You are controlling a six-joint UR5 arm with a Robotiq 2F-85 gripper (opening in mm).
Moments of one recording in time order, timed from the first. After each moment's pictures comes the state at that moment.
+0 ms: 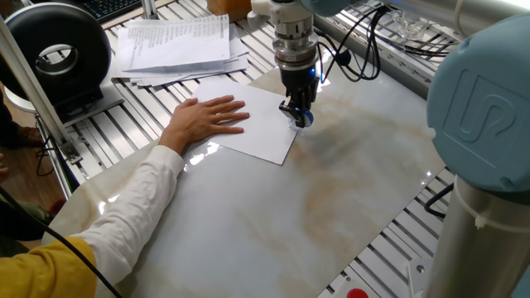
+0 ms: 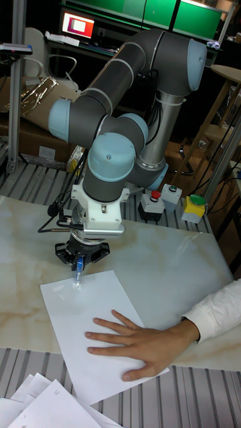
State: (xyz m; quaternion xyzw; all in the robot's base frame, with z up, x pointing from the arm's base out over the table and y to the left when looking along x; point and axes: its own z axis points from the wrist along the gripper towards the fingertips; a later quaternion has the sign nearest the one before) arm 0.520 -0.063 0.034 0.12 -0.99 0.00 0.11
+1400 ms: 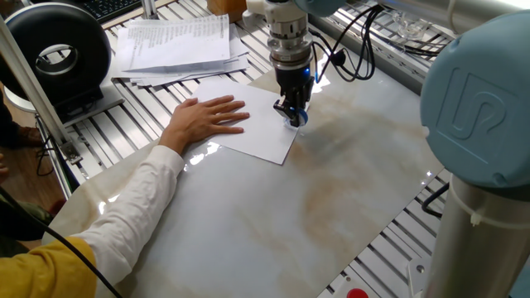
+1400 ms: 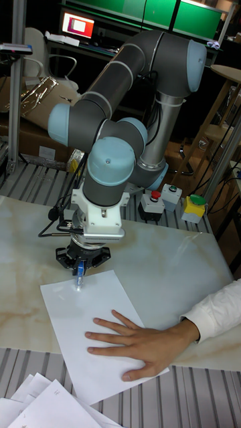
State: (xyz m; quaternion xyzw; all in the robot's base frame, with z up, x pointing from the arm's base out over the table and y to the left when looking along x) arm 0.527 -0.060 0.026 0.11 -0.99 0.00 0.11
